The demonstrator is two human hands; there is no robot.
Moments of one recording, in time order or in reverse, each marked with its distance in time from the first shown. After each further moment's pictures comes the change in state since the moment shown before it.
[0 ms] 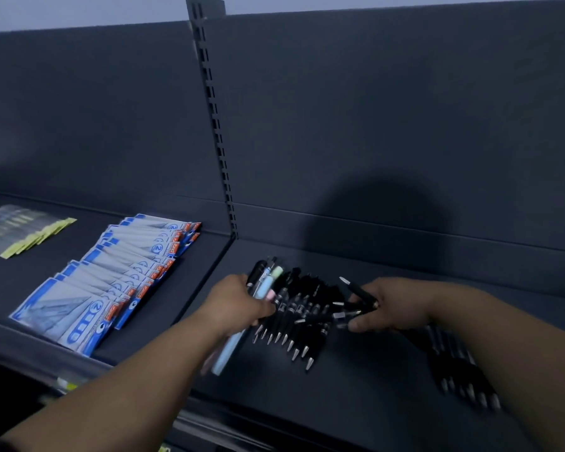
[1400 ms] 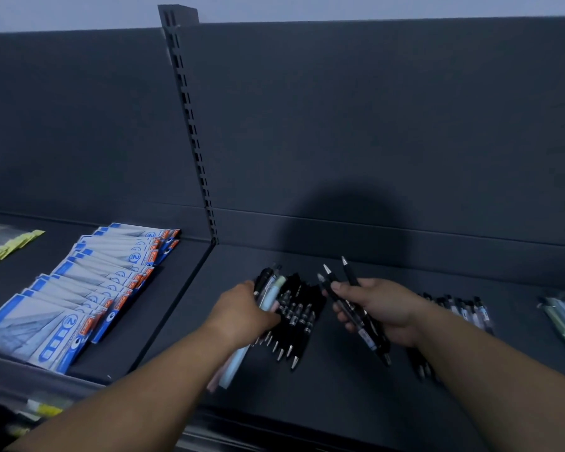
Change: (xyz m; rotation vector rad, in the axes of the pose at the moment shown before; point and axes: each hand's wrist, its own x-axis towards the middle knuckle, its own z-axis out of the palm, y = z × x) left_hand -0.012 0.020 0.023 0.203 0.018 0.097; right_hand -0.017 -0.017 0.032 1.211 0.266 0.161
